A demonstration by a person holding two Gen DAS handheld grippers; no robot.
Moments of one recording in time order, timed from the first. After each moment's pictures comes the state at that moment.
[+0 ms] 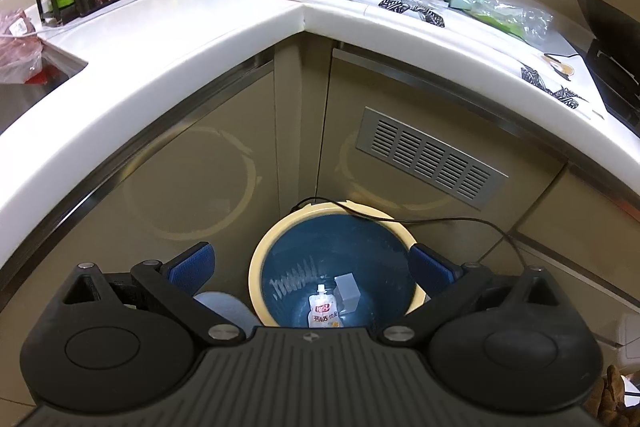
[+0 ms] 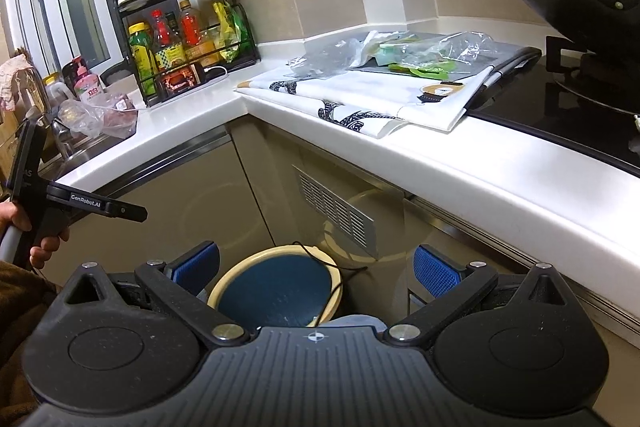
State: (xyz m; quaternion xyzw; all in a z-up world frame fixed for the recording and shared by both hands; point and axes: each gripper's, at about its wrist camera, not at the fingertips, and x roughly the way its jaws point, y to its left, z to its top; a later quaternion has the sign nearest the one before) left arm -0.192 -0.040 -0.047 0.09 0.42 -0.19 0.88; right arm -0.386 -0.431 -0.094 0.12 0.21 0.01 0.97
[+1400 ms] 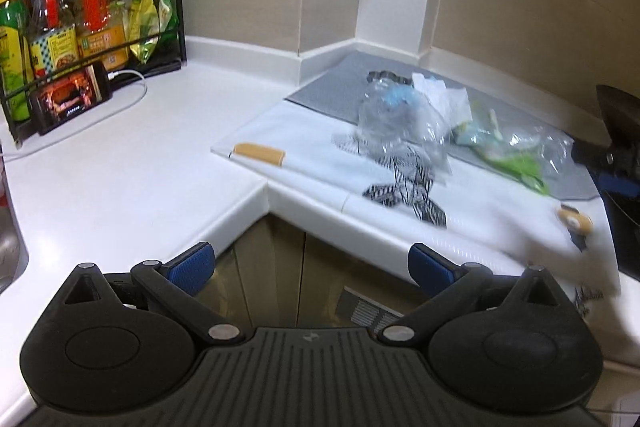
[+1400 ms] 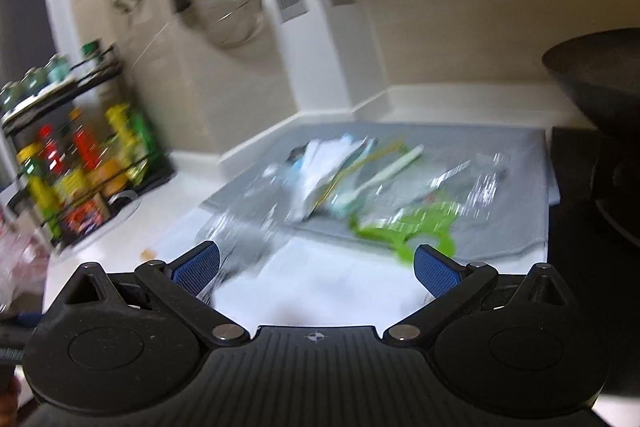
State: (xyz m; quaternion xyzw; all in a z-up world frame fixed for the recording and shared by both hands) left arm -0.053 -0.134 0.026 0.06 0.34 -0.19 0.92; right arm -0.148 -0.504 0.001 0.18 0.12 -0.12 0.97
